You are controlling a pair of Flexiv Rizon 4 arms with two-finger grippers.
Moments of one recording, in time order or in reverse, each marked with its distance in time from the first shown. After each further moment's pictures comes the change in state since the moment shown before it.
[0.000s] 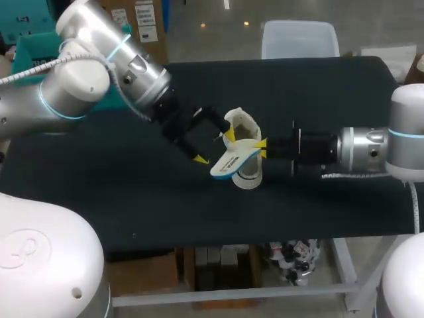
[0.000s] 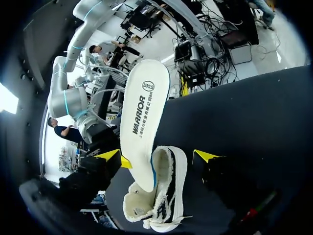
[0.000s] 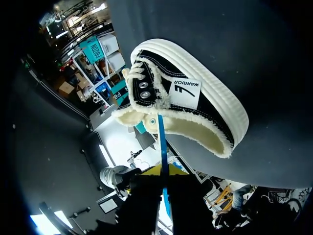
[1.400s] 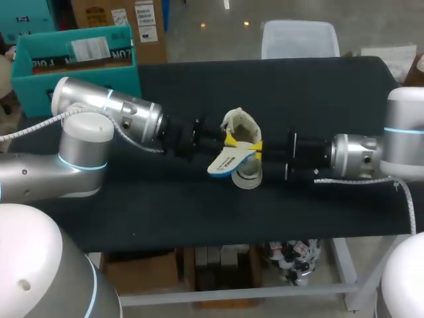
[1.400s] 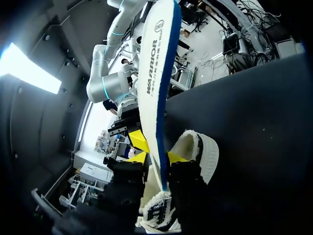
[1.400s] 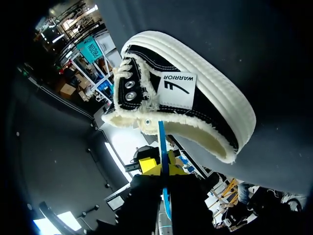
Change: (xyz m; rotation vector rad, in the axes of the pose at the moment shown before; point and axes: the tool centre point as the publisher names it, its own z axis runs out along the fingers) left arm -0.009 0.048 0.037 -0.020 -0.461 -0.117; right arm -0.005 0.003 0.014 0.063 0.050 0.050
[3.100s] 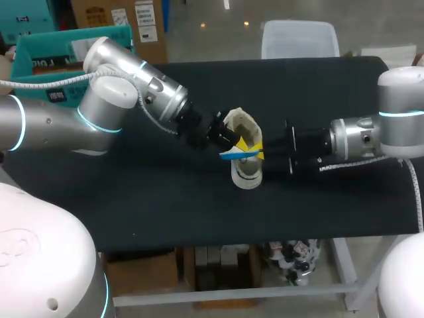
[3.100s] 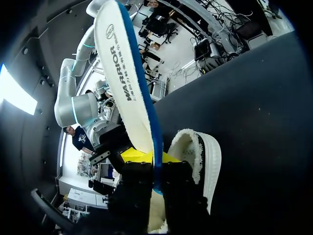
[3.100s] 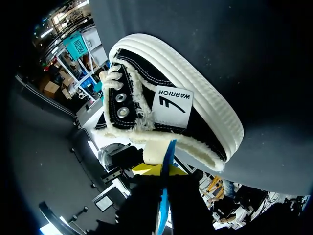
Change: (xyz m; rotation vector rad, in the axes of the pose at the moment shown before) left arm -0.001 0.001 0.029 0.139 0.247 0.138; right arm -0.007 0.015 -0.003 0.042 -0.189 0.007
